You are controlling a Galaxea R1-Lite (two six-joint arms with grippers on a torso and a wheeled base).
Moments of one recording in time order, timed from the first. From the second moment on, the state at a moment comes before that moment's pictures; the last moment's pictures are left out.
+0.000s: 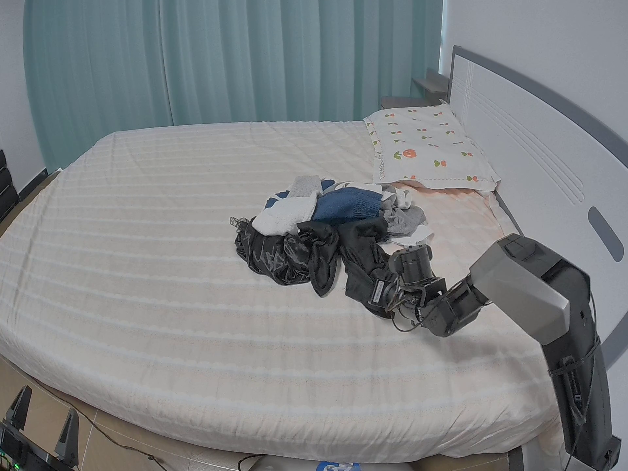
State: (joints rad) left arm 0.00 0.02 -0.02 0.00 0.03 0.00; right arm 0.44 2.58 -1.44 -0.57 -0.19 0.55
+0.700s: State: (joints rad) left arm 0.00 0.02 -0.02 0.00 0.03 0.01; right arm 0.36 2.21 -0.39 -1.32 -0.02 0.70
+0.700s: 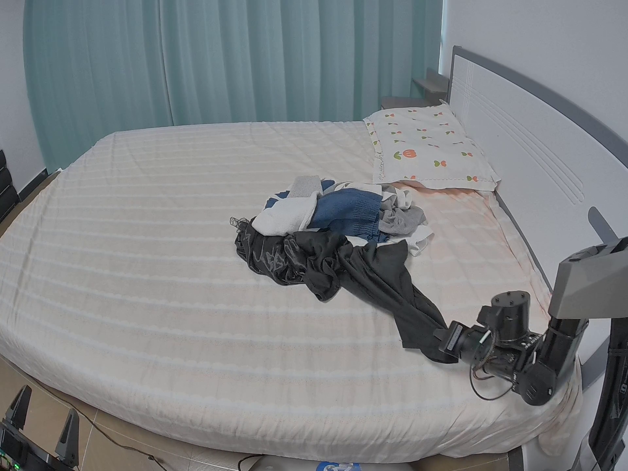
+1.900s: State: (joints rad) left arm -0.26 1.30 -0.49 -0.31 -0.08 -0.31; right arm 0.36 2.10 -0.07 -1.55 0.01 0.79
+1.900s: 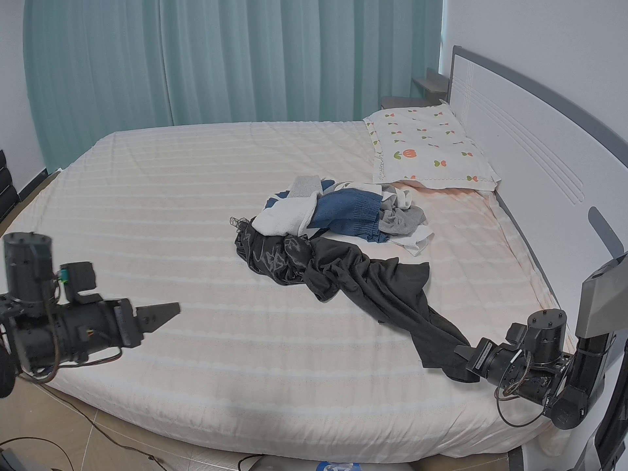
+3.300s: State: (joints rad) left arm -0.48 2.73 -1.81 -0.38 0.00 -0.83; right arm 0.35 2.01 -0.05 -1.55 -0.04 0.79
